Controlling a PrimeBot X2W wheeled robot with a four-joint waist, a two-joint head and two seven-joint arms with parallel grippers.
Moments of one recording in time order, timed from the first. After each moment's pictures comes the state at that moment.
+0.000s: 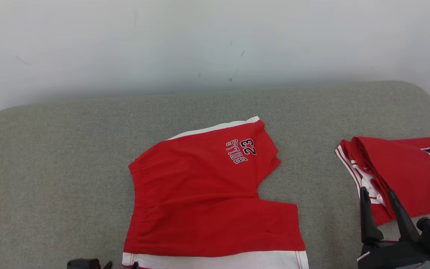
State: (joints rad) left arm 0.05 0.23 -0.36 0.20 -0.35 0.06 0.16; right arm 0.05 -0.23 0.10 0.10 0.52 -0.12 -0.25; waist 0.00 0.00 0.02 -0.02
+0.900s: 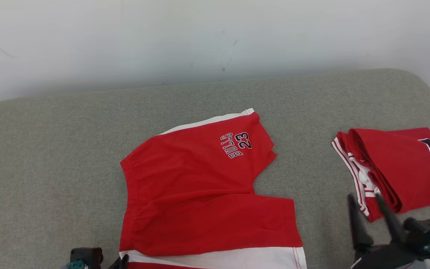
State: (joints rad) left arm -0.01 0.23 -0.37 0.25 -0.35 0.06 0.22; right arm 0.03 -0.24 0.14 0.14 0.49 -0.10 -0.23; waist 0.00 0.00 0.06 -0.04
